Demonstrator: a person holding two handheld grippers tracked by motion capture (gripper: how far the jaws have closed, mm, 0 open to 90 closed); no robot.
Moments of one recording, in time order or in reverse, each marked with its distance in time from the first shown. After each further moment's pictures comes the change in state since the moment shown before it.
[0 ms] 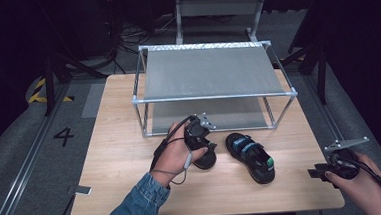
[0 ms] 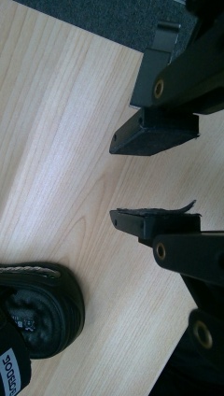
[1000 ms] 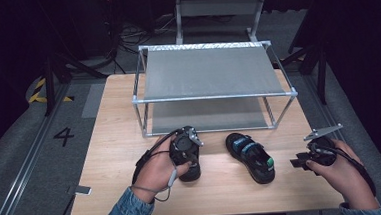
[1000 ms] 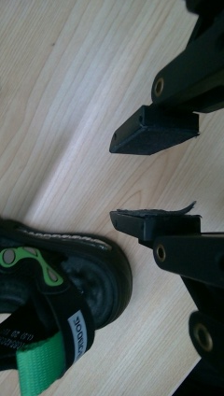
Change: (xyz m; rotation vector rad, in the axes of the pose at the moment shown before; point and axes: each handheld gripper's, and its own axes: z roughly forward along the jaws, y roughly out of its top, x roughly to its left) left arm -0.020 -0.035 -0.043 0.175 -0.033 -0.008; right arm 0.017 0.047 0.024 -0.001 0.056 -0.105
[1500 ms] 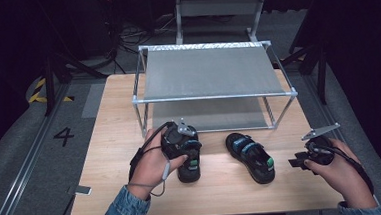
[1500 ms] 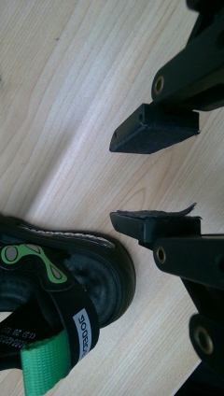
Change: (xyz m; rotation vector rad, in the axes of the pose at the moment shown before) left arm 0.025 -0.007 -0.007 -0.157 0.135 -0.085; right arm 0.000 0.001 0.002 0.007 -0.003 -0.007
